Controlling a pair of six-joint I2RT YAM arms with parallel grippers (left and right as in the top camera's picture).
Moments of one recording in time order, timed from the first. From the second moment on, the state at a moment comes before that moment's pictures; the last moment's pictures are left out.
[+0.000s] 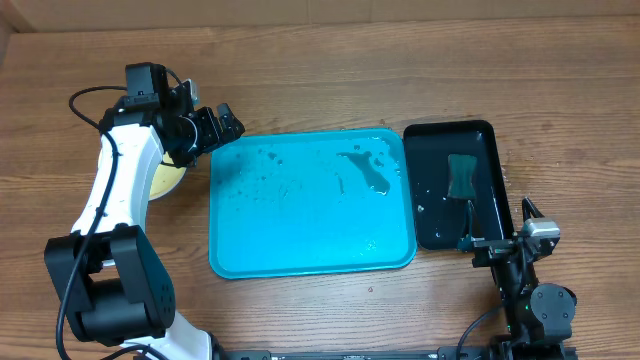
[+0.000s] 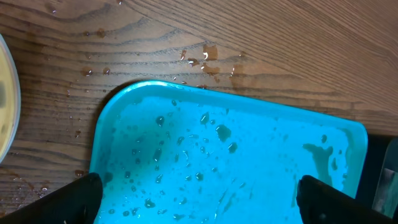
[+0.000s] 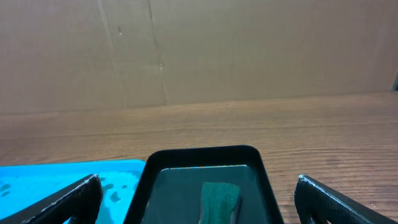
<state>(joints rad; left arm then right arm) 0.14 1.79 1.38 -0.78 0.38 -0.27 0.04 0.01 0.02 -0.03 -0.05 0.10</state>
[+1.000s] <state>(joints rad) 0.11 1.78 1.38 -0.78 0.31 -0.27 0.04 0.01 0.02 -0.03 -0.05 0.10</state>
